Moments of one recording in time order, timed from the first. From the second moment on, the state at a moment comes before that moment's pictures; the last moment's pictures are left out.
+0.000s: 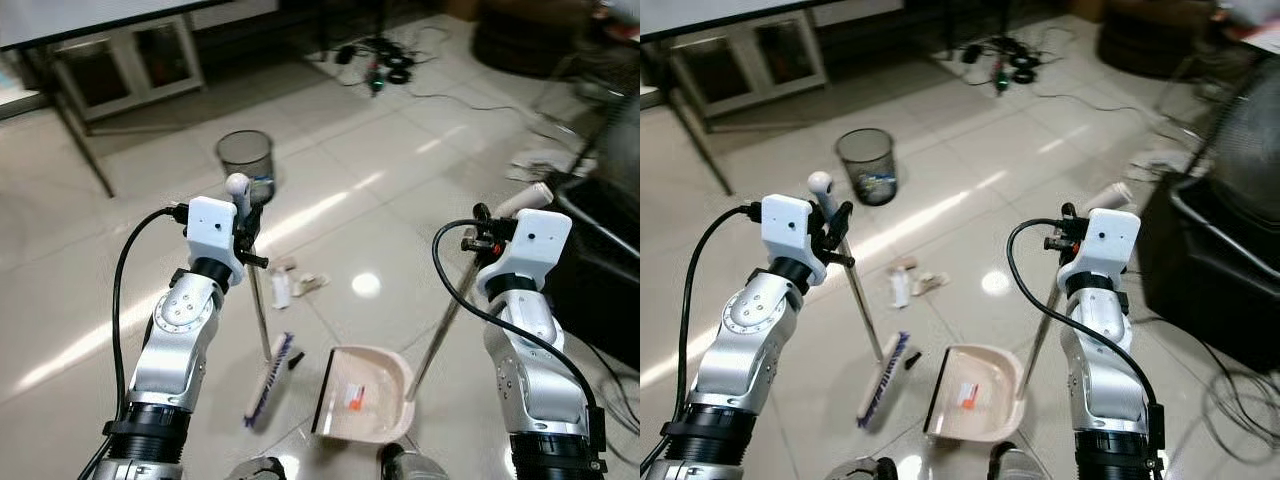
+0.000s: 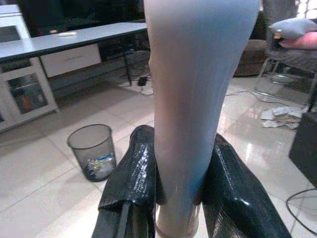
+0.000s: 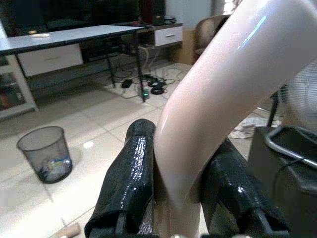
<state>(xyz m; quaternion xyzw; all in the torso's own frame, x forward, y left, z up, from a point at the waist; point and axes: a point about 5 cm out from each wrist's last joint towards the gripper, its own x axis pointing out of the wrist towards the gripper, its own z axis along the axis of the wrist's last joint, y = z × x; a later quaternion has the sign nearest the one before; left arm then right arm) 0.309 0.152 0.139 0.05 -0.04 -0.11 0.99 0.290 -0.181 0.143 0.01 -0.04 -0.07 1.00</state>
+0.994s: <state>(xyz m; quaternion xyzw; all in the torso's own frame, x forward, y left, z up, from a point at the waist) 0.310 0.151 0.140 0.05 -0.04 -0.11 0.99 0.291 -0.181 0.142 0.00 -0.05 -0.06 1.00</state>
